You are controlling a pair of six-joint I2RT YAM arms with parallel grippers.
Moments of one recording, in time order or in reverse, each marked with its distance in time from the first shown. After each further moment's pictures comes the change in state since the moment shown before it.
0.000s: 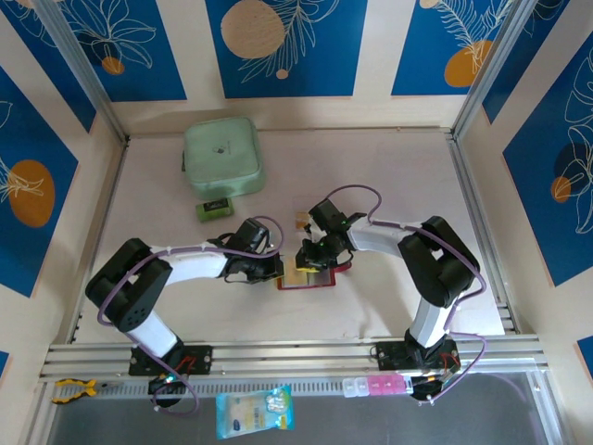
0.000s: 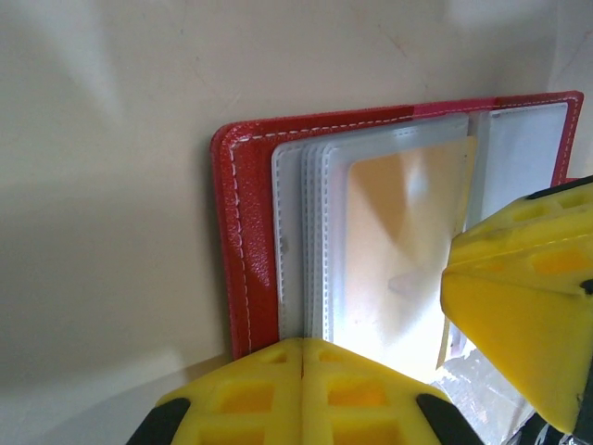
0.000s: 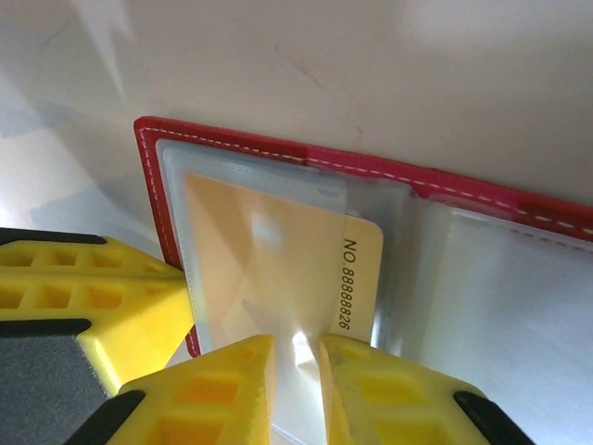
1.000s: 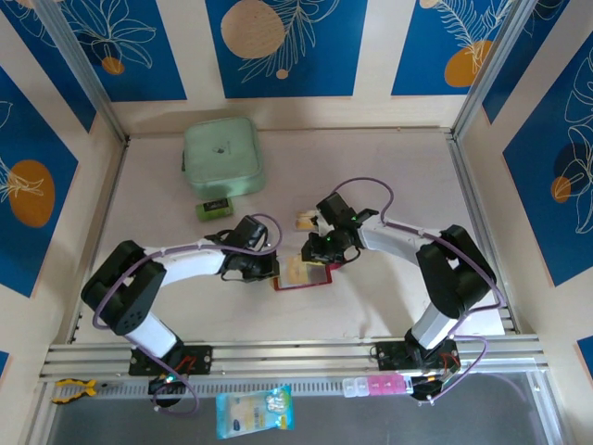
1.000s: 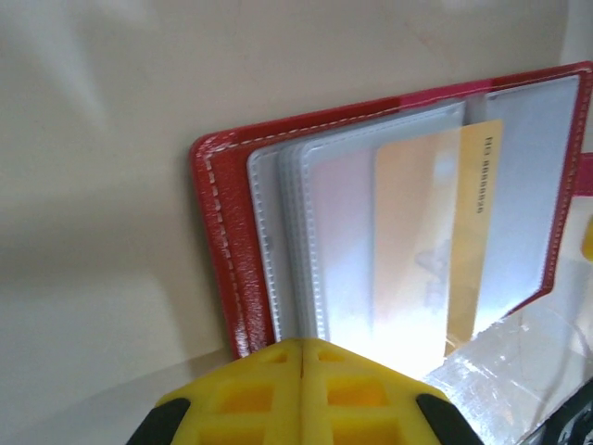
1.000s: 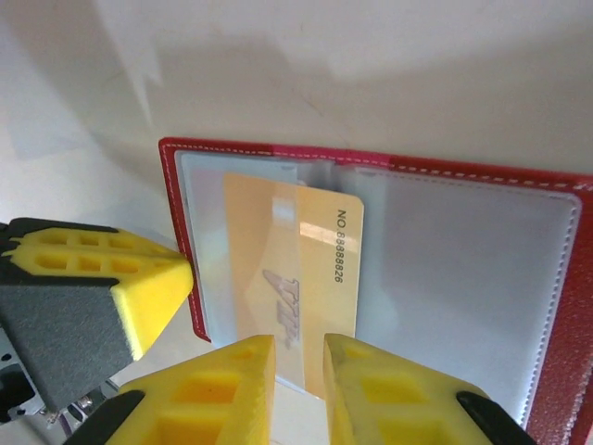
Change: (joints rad) left arm 0.013 -0.032 0.048 -0.139 -0.028 0.054; right arm -0.036 -0.111 -0.010 -0.045 0.037 -0.015
